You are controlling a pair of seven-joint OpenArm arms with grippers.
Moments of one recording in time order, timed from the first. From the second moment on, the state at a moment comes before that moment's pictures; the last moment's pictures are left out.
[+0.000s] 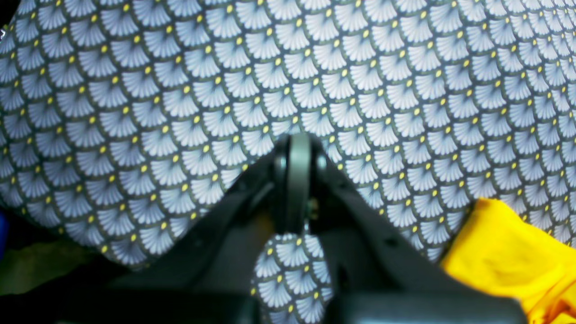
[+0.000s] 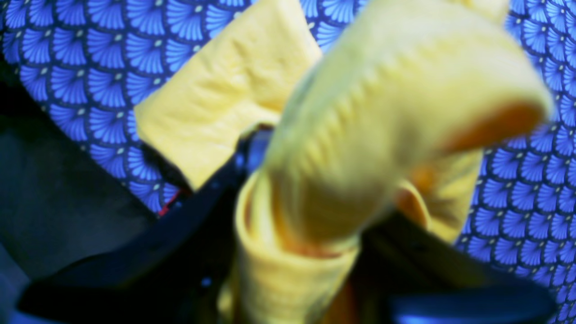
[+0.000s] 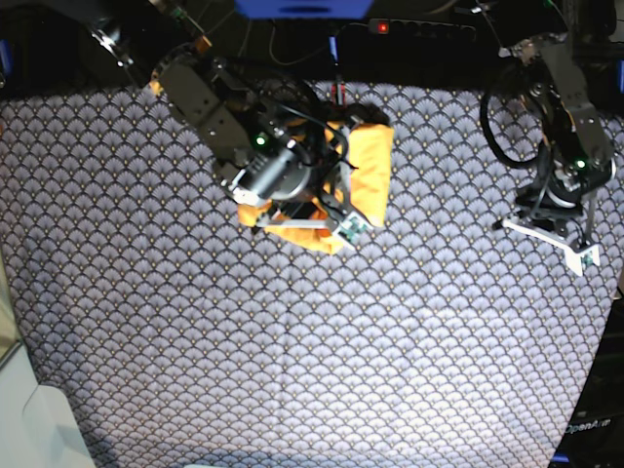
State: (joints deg) left arm 2.2 -8.2 -22.5 112.2 -11.8 5.4 71.7; right arm 8.3 5.8 -39.7 108.7 8.7 7.7 -79.9
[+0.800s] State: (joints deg) left arm 1.3 -8.1 -22.4 112.2 -11.8 5.4 71.9; right arm 8.1 7.2 -42.1 115.8 8.7 7.8 -70.0
